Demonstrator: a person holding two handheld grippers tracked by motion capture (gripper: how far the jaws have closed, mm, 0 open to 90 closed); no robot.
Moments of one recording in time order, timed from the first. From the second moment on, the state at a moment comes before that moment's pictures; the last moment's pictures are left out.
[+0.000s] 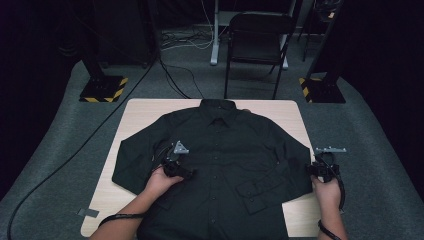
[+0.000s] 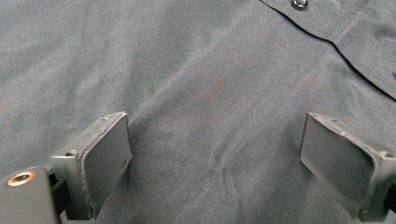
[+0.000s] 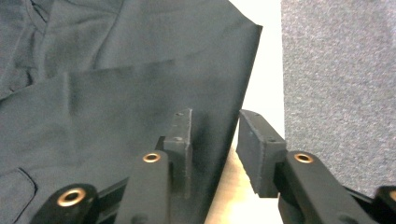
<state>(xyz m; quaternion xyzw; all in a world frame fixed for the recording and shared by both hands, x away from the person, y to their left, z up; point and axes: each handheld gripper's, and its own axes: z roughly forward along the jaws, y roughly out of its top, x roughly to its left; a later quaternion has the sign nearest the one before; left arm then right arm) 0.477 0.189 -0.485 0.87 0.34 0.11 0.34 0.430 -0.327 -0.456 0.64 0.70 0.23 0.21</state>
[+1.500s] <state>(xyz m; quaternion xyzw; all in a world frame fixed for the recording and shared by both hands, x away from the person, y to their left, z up) 0.477 0.188 -0.489 0.87 0.33 0.12 0.35 0.424 -0.311 -0.423 0.60 0.70 0.32 0.21</state>
